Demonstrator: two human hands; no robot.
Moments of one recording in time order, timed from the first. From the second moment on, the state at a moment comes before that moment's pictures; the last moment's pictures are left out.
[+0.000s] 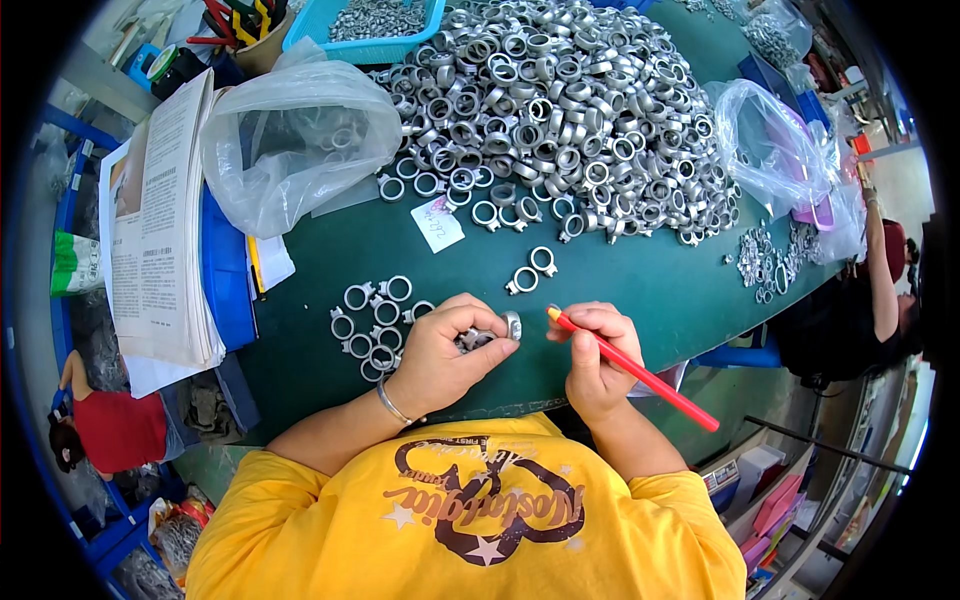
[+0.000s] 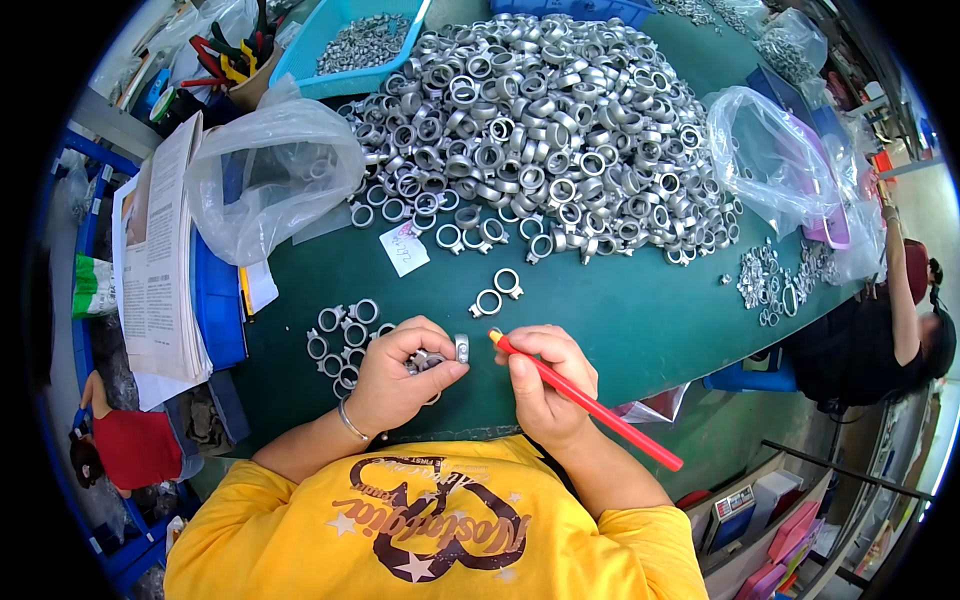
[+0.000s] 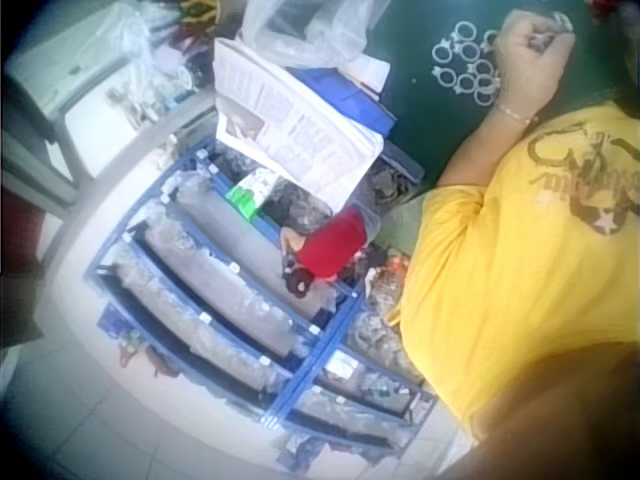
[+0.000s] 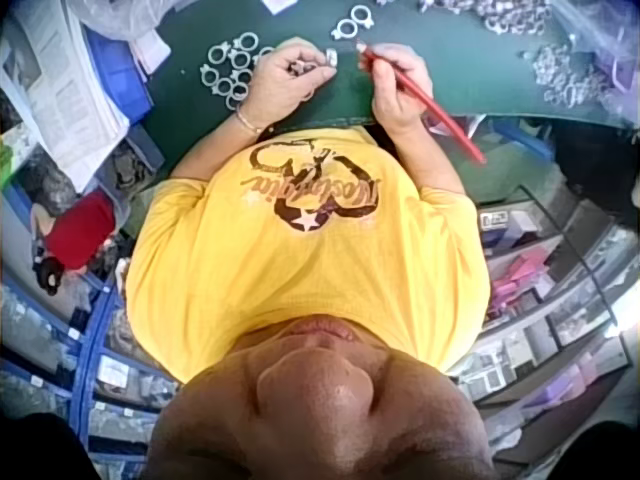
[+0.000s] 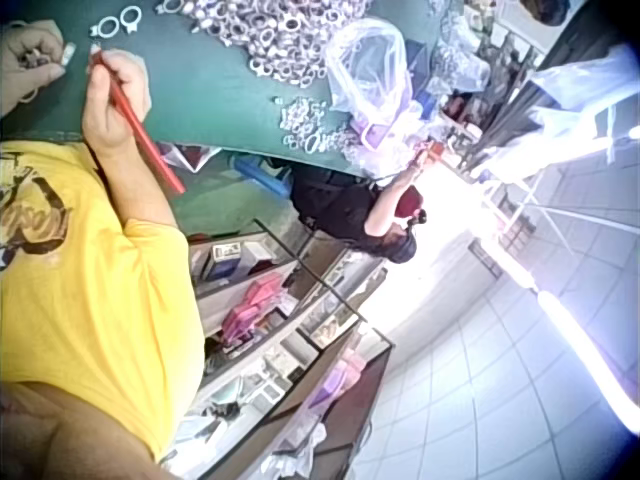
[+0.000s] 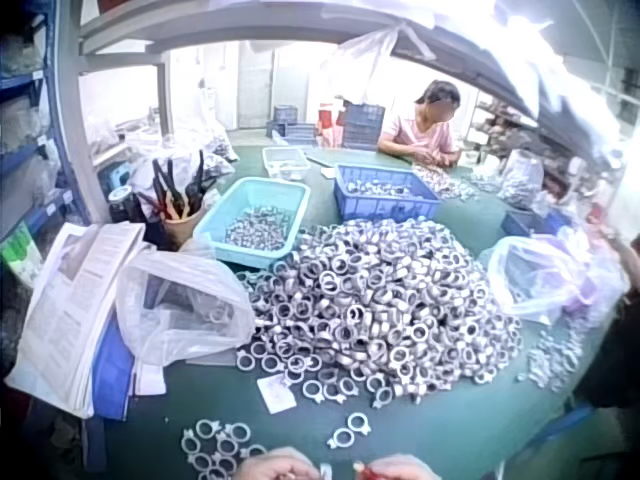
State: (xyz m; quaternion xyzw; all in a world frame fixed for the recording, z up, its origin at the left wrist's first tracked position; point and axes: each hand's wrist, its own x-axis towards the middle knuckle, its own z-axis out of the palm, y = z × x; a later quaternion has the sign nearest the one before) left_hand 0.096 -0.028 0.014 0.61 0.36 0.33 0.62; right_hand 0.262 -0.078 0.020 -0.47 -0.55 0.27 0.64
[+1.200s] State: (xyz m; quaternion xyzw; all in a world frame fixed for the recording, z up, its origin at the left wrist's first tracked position) left_hand 0.095 -0.026 0.016 0.62 0.35 0.36 0.61; right_hand 0.263 -0.071 0.016 -0.47 -0.63 0.27 0.56
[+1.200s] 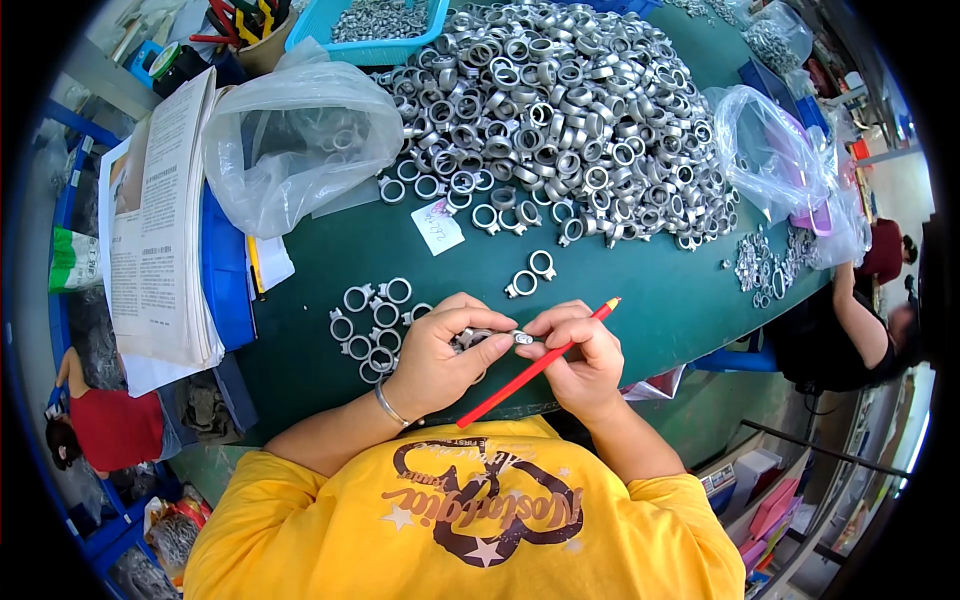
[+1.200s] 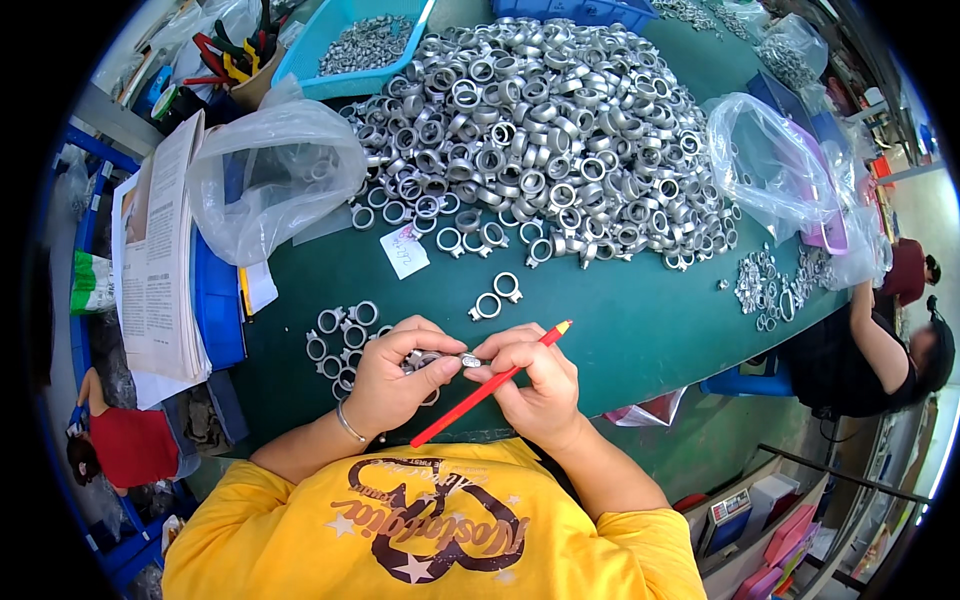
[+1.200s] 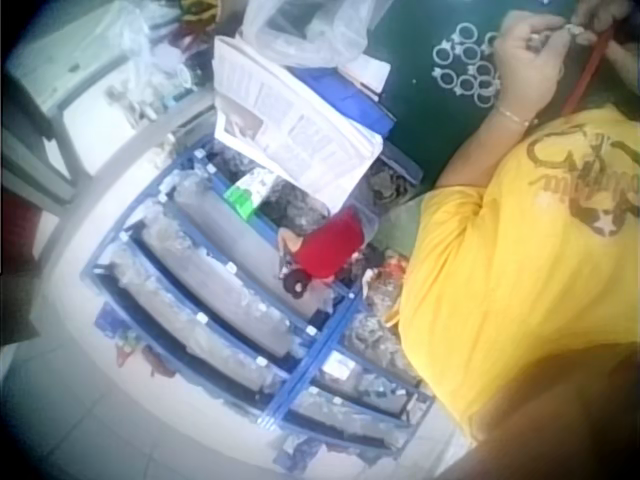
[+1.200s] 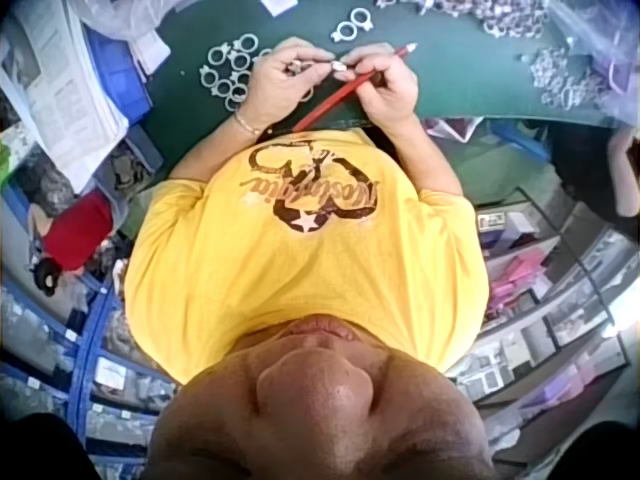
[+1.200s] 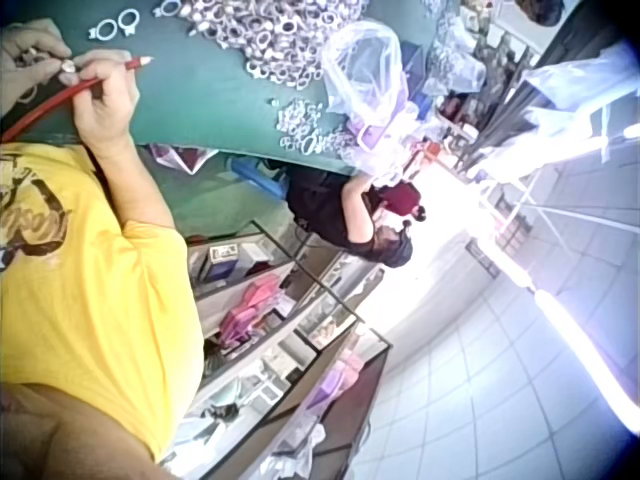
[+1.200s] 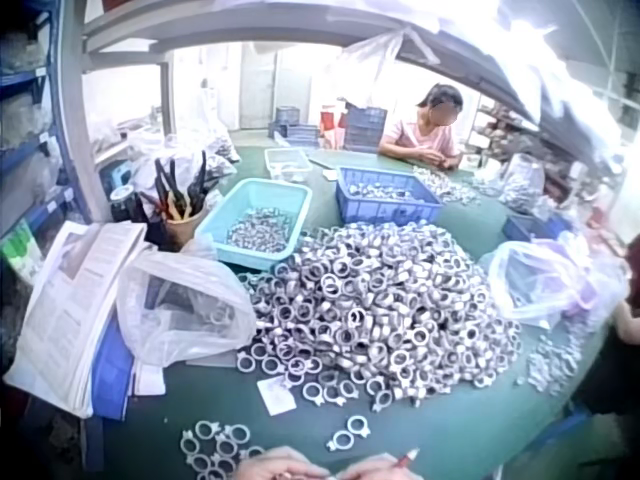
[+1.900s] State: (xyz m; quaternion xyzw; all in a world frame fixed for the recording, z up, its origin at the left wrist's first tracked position) left_hand 0.097 -0.028 0.024 0.53 0.40 0.35 0.66; right_hand 0.393 0.000 0.060 -0.53 -0.51 0.01 0.68
